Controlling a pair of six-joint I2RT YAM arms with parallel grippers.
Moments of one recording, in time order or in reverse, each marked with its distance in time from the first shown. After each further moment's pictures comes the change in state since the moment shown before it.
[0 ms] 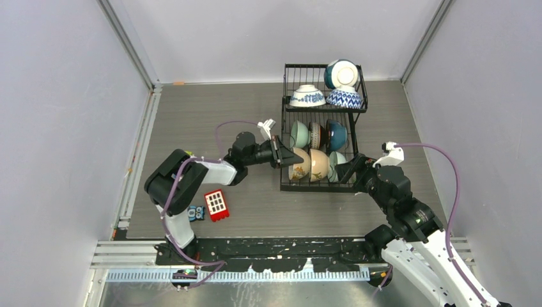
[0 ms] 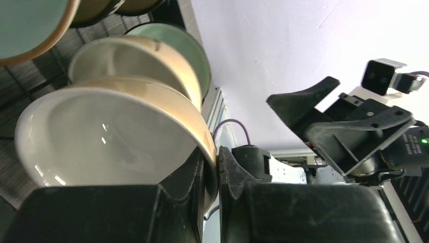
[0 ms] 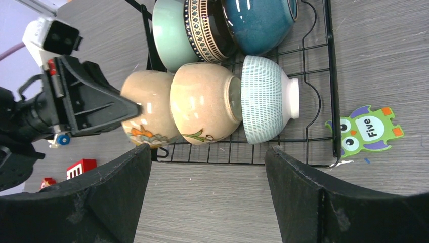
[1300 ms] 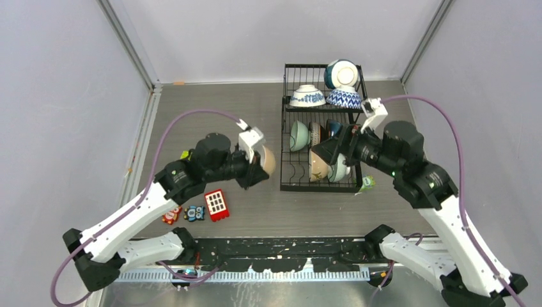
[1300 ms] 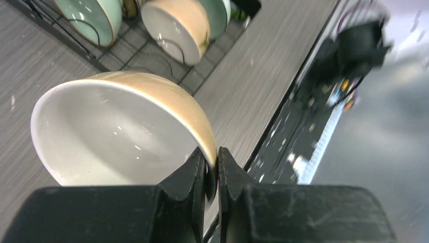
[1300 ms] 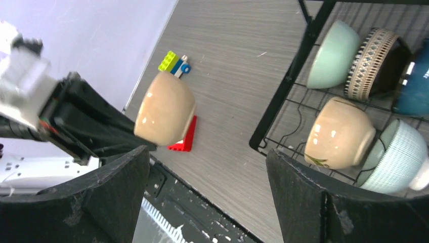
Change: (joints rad) left arm -0.175 -0.813 0.288 -1.404 -0.386 0.974; right arm 0.009 0.346 0.502 -0.048 -0.443 -0.109
